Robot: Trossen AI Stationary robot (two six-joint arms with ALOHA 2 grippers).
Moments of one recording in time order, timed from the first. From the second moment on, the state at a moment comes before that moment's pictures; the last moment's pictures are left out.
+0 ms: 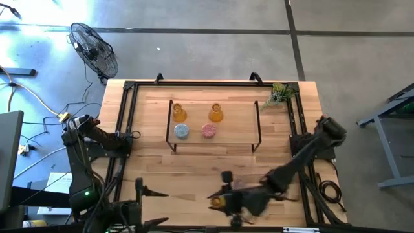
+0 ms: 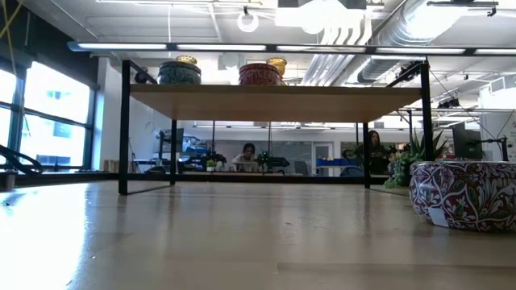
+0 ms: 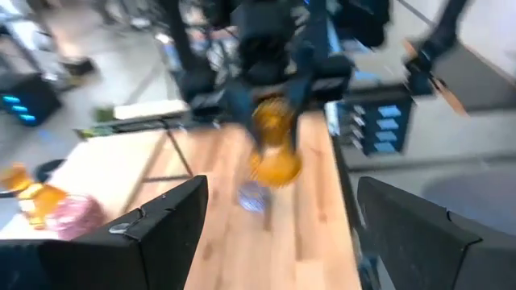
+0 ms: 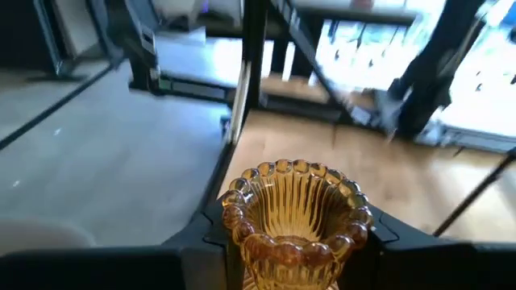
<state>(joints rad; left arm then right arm) -1.09 1.64 1.71 -0.76 -1.12 -0.53 0.69 1.77 1.43 -0.03 0.49 0.14</state>
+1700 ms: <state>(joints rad) -0.63 1.81 1.71 -0.58 -0.80 -0.38 0.59 0.72 0.69 0.01 1.04 0.11</state>
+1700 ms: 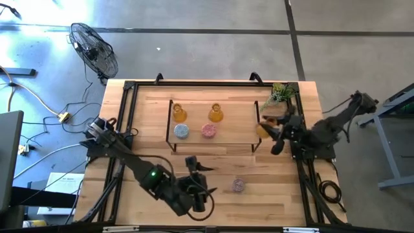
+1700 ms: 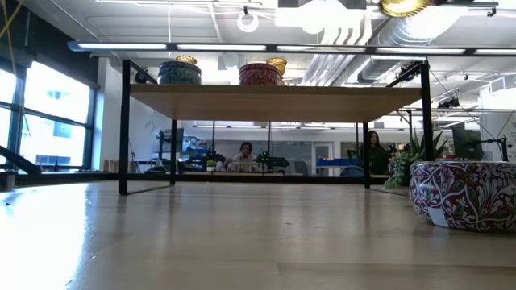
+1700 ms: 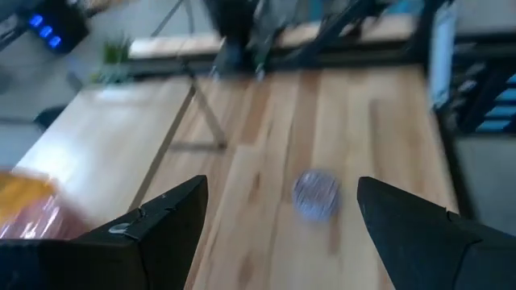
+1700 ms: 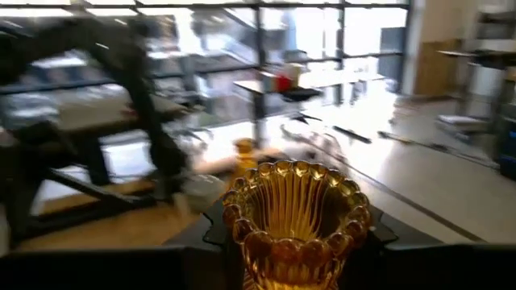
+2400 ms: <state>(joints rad) -0.58 1.81 1.71 -0.28 -0.50 -0.08 -0.12 1.01 0.66 0.23 0.18 0.17</state>
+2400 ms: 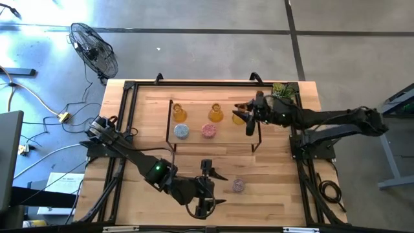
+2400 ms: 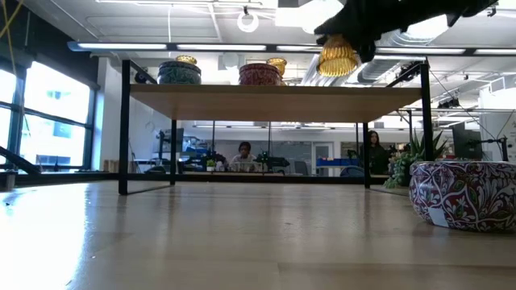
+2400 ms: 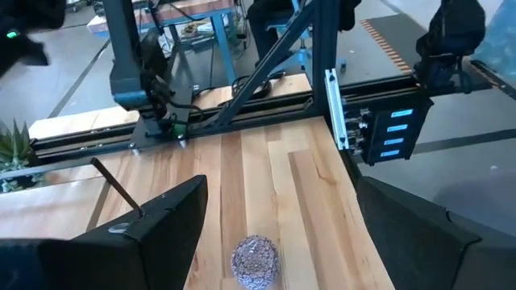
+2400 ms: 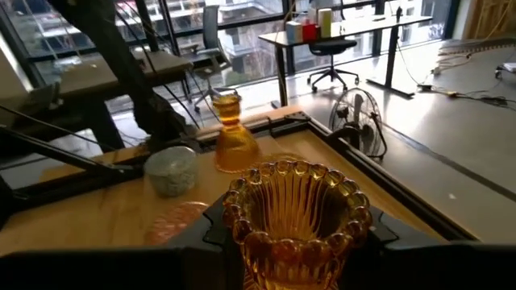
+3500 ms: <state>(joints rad) -0.58 1.81 1.71 -0.23 -0.48 -0.11 -0.36 1.03 0.44 0.44 -0.15 0.15</state>
